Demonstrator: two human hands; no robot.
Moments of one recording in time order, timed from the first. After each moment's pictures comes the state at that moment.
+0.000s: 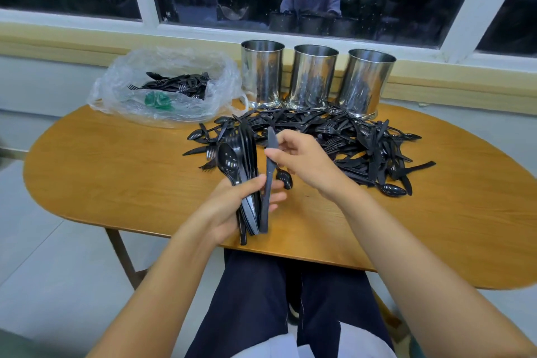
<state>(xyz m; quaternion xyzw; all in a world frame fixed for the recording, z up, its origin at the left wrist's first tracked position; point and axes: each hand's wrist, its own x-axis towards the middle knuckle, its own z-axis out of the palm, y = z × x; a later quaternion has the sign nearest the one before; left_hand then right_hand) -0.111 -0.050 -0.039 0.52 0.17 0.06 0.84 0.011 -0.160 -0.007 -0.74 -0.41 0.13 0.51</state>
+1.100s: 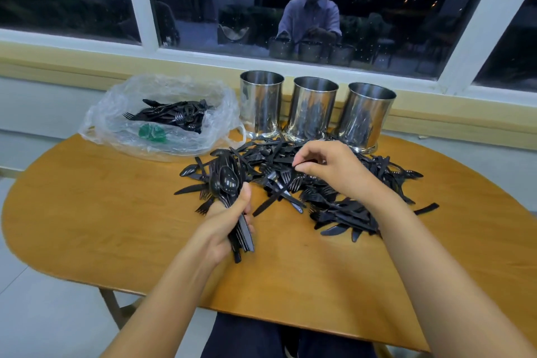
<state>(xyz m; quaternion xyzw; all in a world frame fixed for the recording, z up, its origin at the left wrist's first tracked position) -0.058 -0.013 -0.043 0.50 0.25 0.11 0.82 0.081 -0.171 0.046 -0.81 -0.45 0.05 0.38</state>
